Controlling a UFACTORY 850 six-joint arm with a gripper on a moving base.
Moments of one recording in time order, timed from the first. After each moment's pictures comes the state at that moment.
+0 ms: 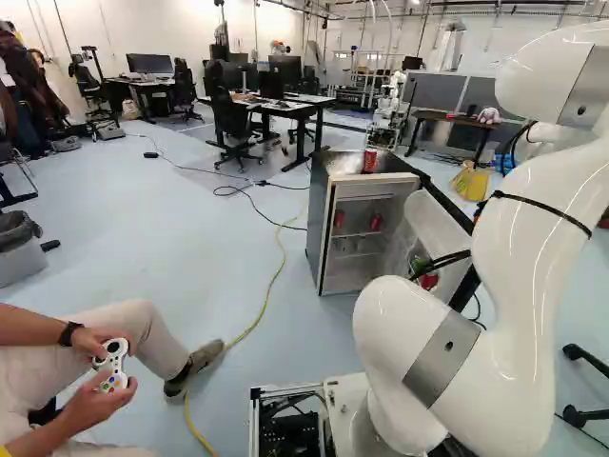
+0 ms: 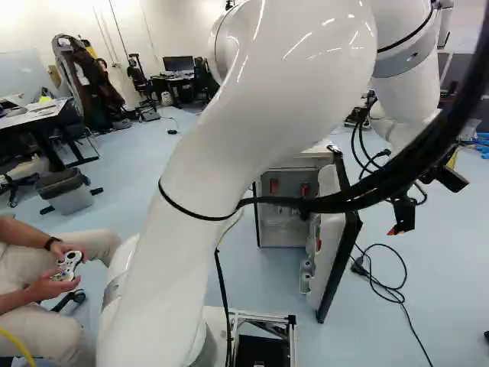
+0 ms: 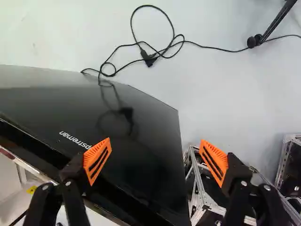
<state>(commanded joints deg) -58.5 -34.2 -80.1 12.0 -38.7 6.0</state>
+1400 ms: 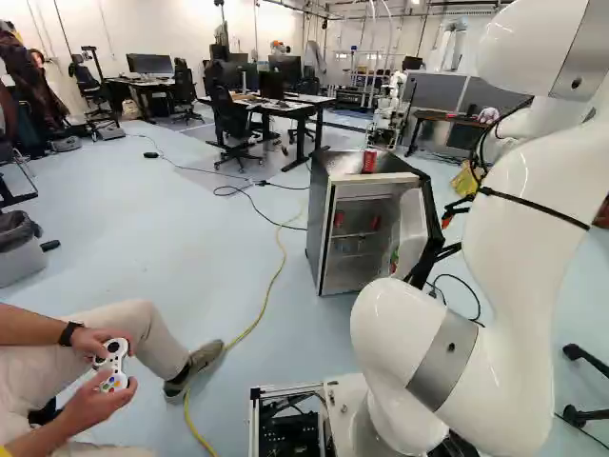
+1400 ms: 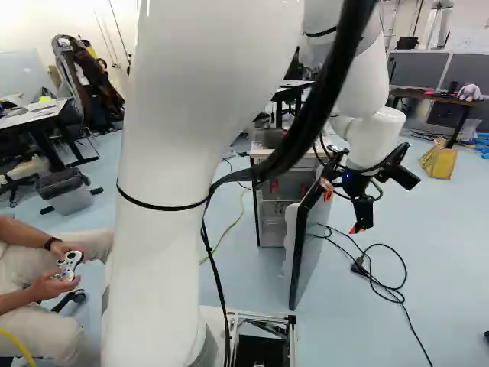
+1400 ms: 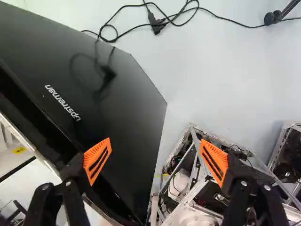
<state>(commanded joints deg) -51.9 -24.0 -65.1 12.0 -38.7 6.0</state>
